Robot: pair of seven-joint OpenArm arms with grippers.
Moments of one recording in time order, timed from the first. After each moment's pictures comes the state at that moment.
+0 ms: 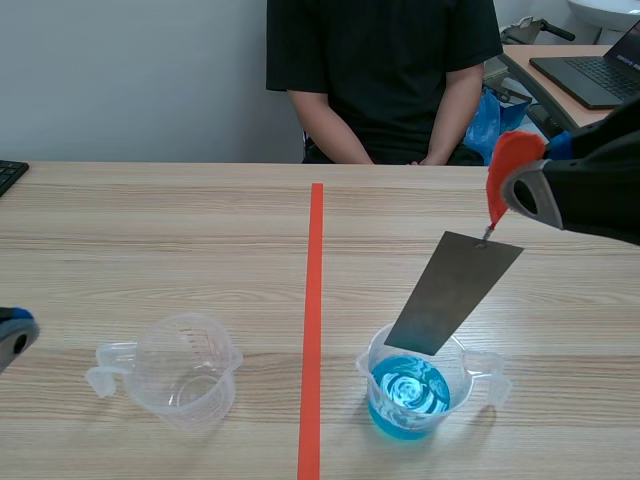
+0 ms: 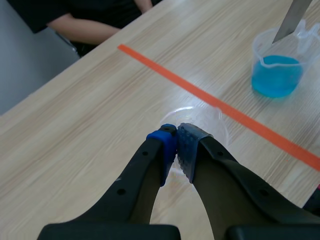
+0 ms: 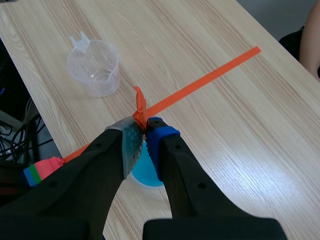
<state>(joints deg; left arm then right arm) 56.6 -18.9 -29.6 121.9 1.9 -45.1 -20.0 -21.4 24.4 28.3 139.9 71.3 45.1 -74.6</state>
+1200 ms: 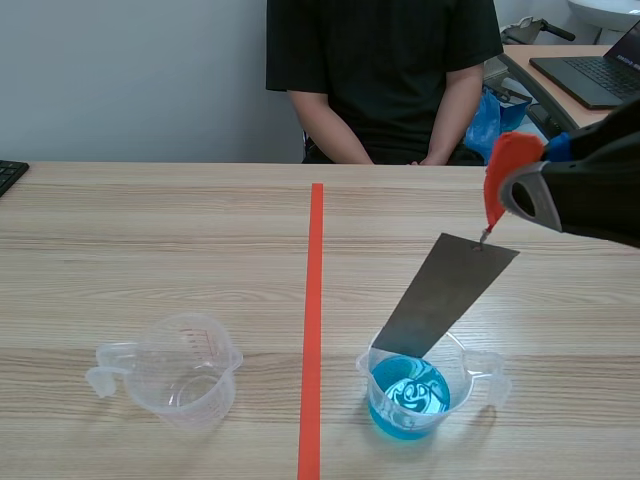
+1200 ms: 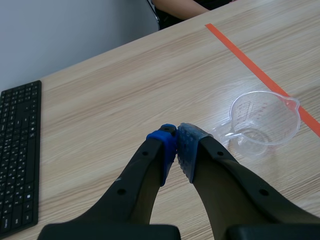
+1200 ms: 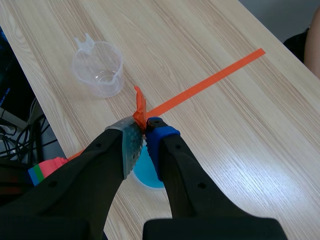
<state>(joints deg) 64.0 -11.3 -48.6 122.6 -16.9 -45.1 -14.8 -21.4 24.4 28.3 139.9 72.6 45.1 -75.3</state>
